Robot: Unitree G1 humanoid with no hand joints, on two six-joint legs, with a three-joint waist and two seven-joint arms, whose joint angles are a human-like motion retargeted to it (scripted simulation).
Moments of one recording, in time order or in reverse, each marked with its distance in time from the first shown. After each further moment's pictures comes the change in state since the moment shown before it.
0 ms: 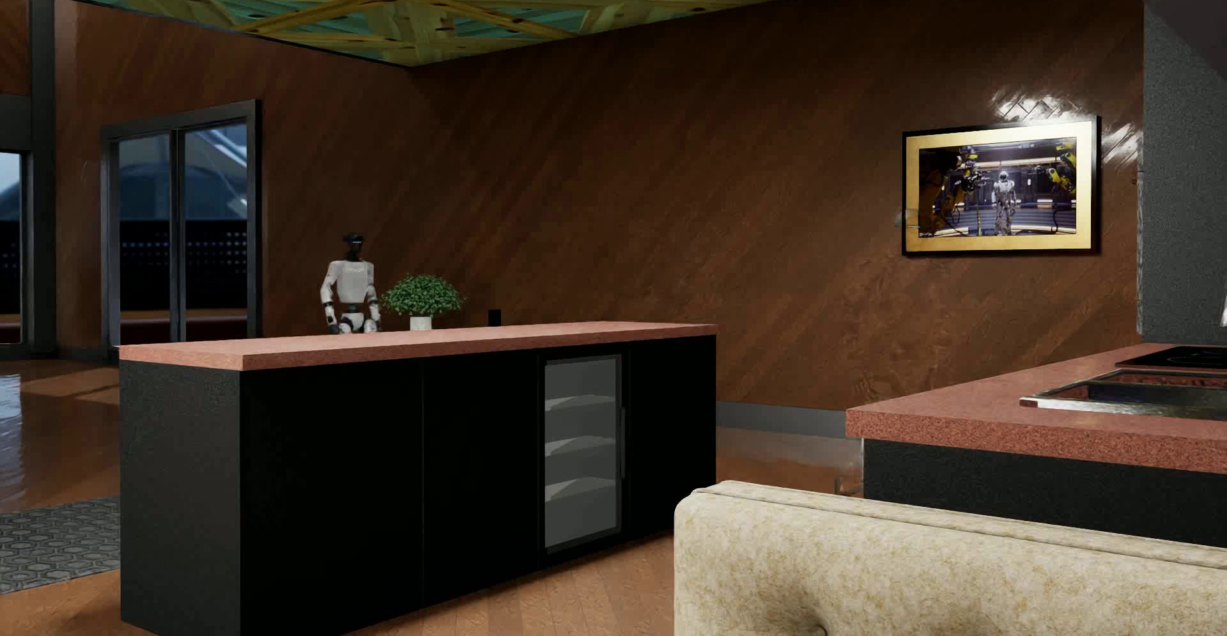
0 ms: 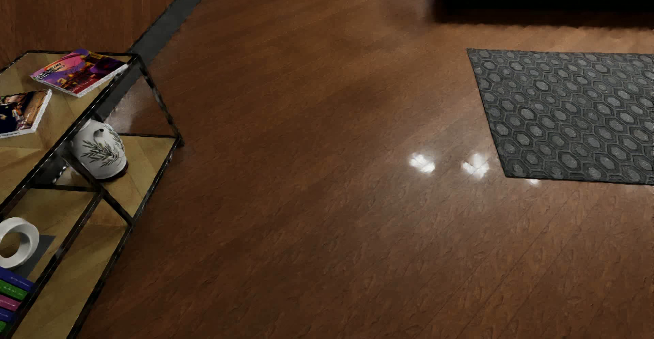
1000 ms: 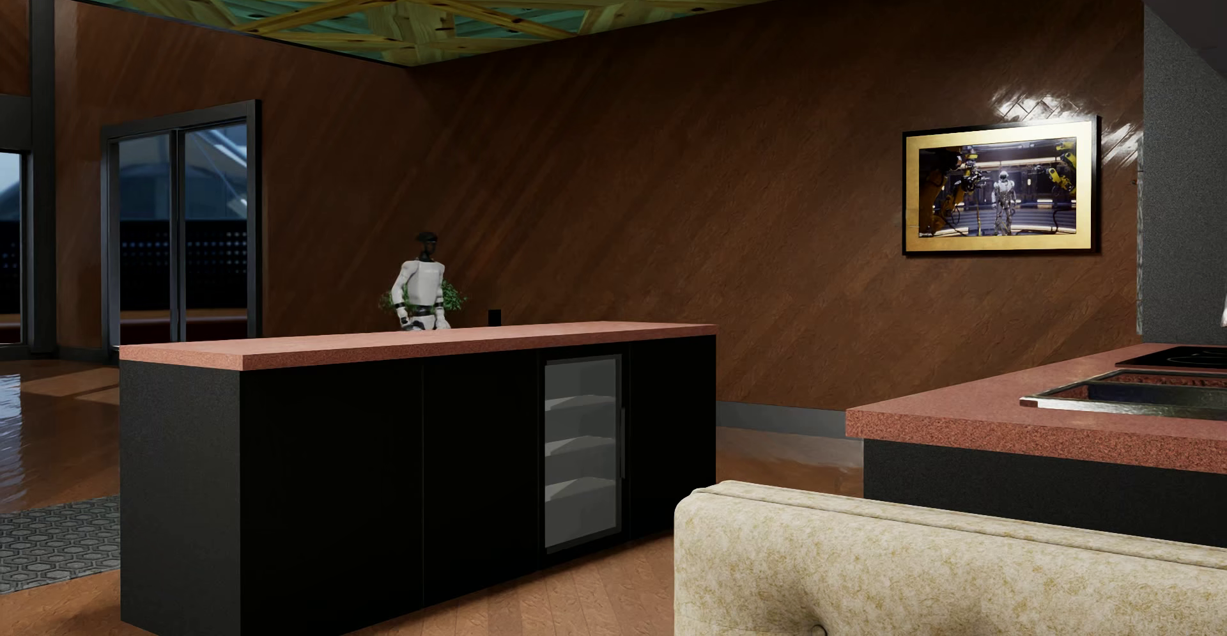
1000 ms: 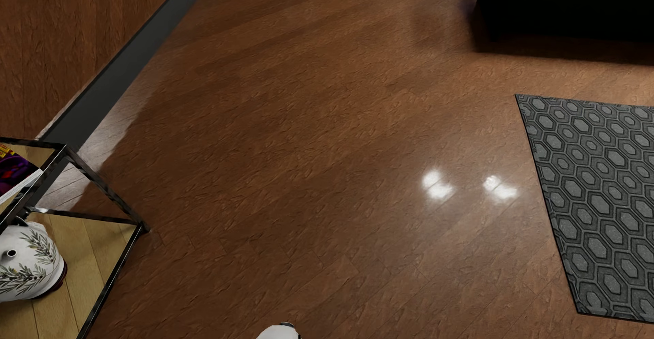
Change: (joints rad) body -0.368 0.056 0.076 0.083 0.029 -0.047 0.000 0.000 0.121 0.275 0.315 0.079 0.012 0.370 -0.329 0.037 -0.032 0.000 0.000 -0.040 -0.046 0.011 -0.145 0.000 0.000 0.000 0.000 0.000 0.000
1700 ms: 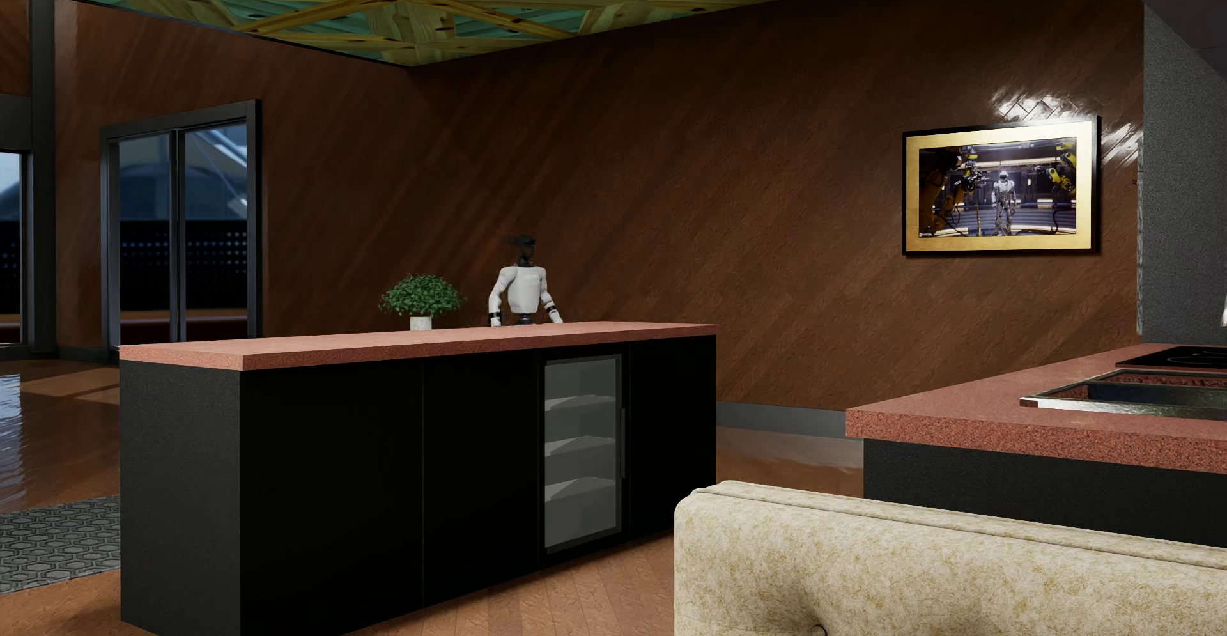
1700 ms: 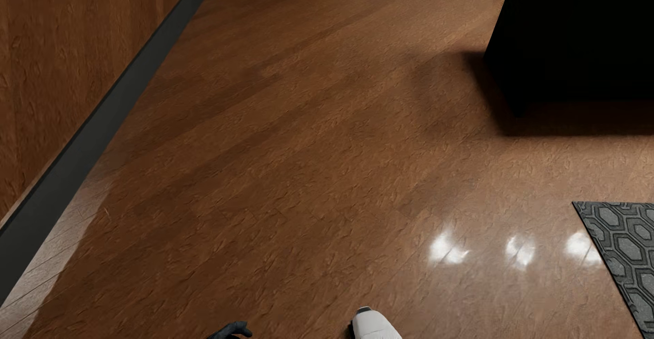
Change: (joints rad) body 0.839 -0.656 -0.411 0.050 -0.145 0.052 0.000 0.000 -0.074 -0.216 0.127 -0.165 0.128 -0.464 0.182 0.042 0.010 0.000 0.000 0.190 -0.013 -0.206 0.174 0.000 0.000 0.000 0.000 0.000 0.000
